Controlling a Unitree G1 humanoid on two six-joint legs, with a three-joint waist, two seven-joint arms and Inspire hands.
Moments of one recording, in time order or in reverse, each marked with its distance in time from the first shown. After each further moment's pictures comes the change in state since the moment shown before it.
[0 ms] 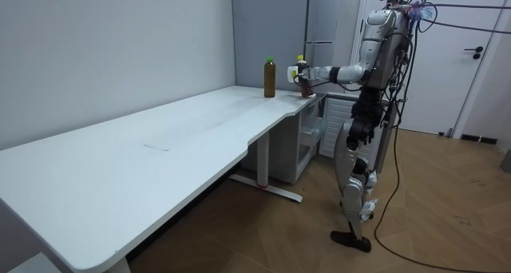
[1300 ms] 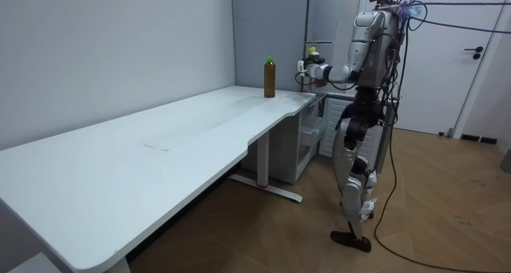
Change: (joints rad) left arm -0.063 -0.018 -0.175 -0.081 -0.153 -0.023 -0.089; right arm -0.018 -0.050 0.028 -0.319 0.002 -0.033 -0.092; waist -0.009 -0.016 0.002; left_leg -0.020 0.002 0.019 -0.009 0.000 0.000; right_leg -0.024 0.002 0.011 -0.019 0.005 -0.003
